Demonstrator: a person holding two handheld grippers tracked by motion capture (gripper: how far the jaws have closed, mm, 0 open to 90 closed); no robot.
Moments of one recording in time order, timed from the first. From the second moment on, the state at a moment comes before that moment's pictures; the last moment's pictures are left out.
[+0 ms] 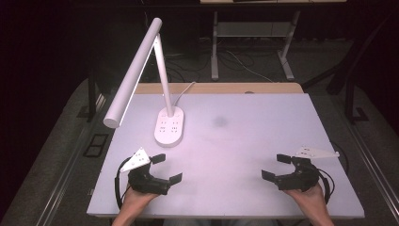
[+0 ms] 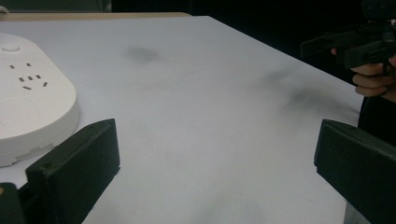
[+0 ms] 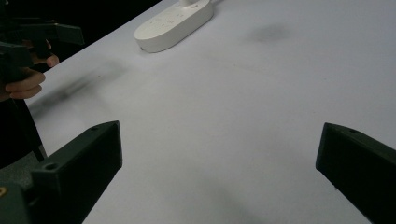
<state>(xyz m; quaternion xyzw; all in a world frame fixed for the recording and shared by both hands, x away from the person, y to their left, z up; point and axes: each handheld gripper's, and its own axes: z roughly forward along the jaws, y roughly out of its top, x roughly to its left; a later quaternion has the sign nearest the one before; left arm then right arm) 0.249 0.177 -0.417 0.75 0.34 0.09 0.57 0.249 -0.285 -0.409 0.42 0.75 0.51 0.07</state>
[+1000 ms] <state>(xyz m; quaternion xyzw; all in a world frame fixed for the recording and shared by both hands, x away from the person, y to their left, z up) 0.251 0.172 -0.420 0.76 0.33 0.08 0.56 0.246 -0.287 -0.405 0.42 0.76 0.49 0.04</state>
